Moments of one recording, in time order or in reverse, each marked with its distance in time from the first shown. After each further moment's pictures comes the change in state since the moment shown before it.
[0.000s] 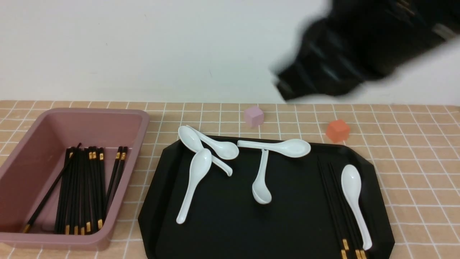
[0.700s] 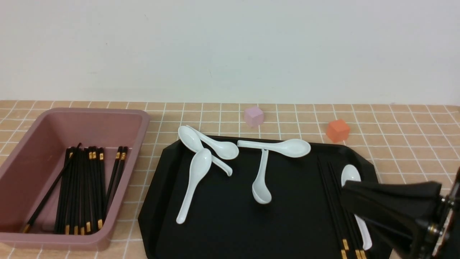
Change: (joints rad) right arm 0.000 -0.616 1.179 -0.087 -1.226 -0.001; left arm 0.000 0.000 0.000 0.000 0.000 0.000
